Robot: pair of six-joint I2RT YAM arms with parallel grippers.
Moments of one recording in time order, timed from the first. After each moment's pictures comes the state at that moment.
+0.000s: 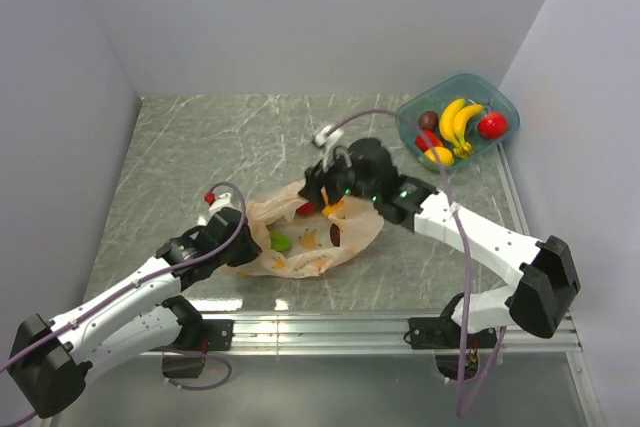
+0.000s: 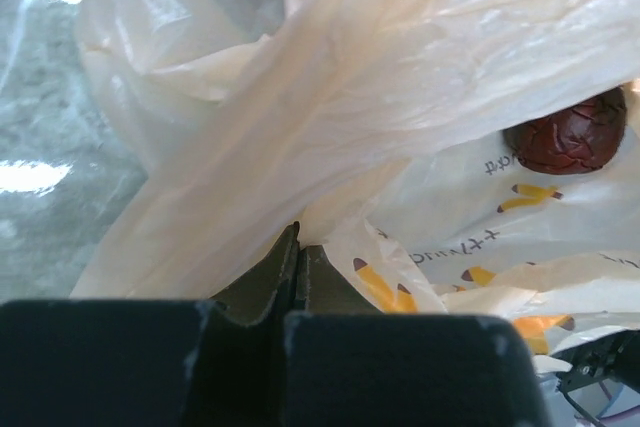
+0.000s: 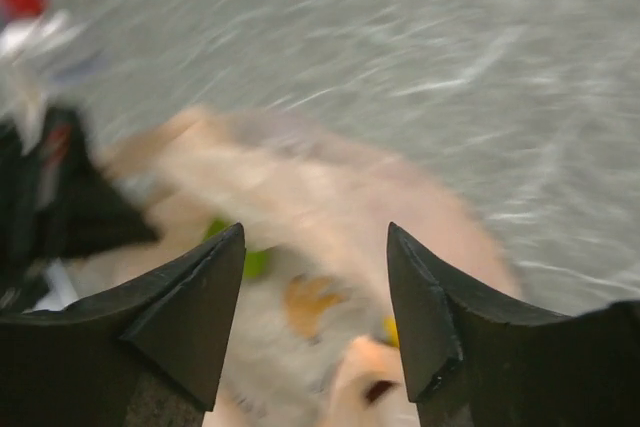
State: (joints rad) left arm -0.72 0.85 0.53 -0.52 -0.19 -0.94; right arm 0.76 1.34 1.11 -0.13 -0.19 0.07
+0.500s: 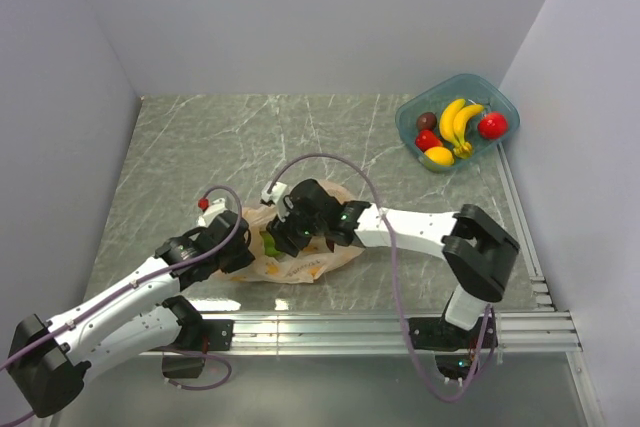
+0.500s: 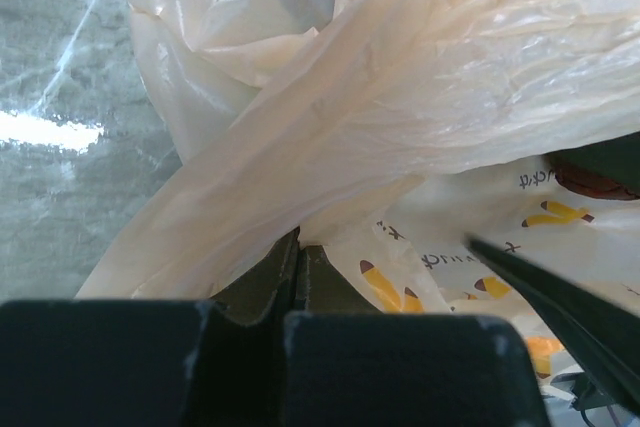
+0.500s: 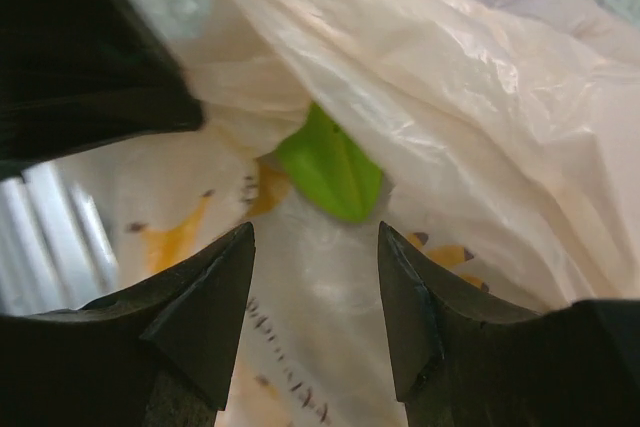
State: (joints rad) left arm -0.73 0.83 0.55 -0.67 -0.24 -1.02; right arm 1.01 1.66 1.07 -0.10 -0.21 0.02
